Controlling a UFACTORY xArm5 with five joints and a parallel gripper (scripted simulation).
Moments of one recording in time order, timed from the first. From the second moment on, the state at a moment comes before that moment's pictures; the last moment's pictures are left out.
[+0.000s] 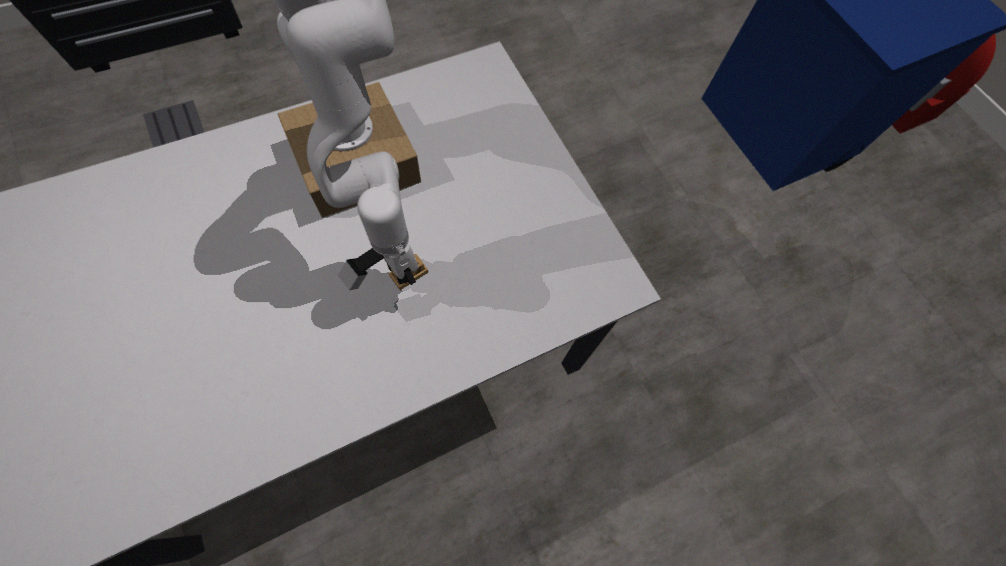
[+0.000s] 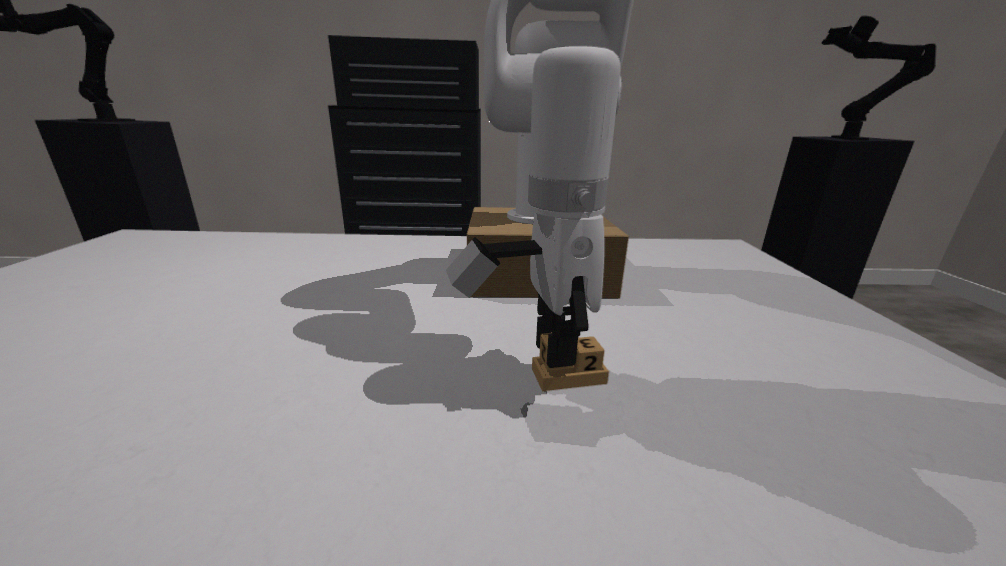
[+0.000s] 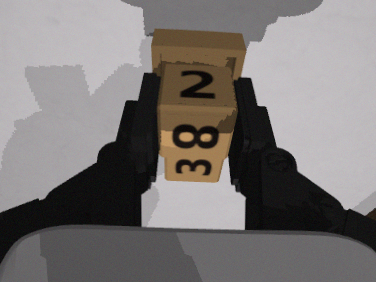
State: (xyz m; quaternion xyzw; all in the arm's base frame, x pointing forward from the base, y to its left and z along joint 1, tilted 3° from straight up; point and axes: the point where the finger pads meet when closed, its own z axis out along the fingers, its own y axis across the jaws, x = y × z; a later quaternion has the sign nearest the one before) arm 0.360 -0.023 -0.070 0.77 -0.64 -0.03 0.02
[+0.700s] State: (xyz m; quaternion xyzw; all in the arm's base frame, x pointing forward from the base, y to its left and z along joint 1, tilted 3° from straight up) arm 0.360 -0.023 -0.072 0.77 -0.64 -0.03 0.02
